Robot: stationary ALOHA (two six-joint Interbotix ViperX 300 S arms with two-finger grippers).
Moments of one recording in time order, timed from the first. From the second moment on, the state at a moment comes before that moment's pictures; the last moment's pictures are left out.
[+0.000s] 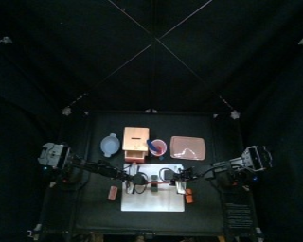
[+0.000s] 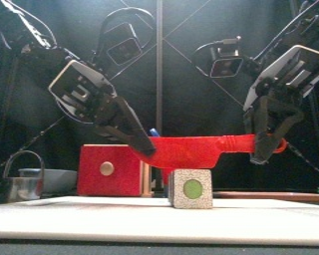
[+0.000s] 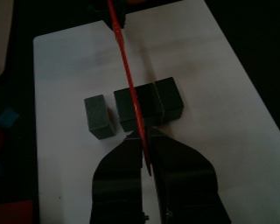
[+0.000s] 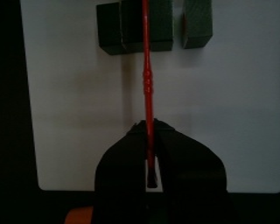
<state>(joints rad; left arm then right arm) -0.14 0.10 0.76 0.08 -0.23 0.06 0.09 -0.14 0.80 0.15 0.36 0.04</state>
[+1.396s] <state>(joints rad) -0.22 0.09 0.72 0.12 -0.20 0.06 0.15 -0.12 0.71 0.13 0.52 0.04</state>
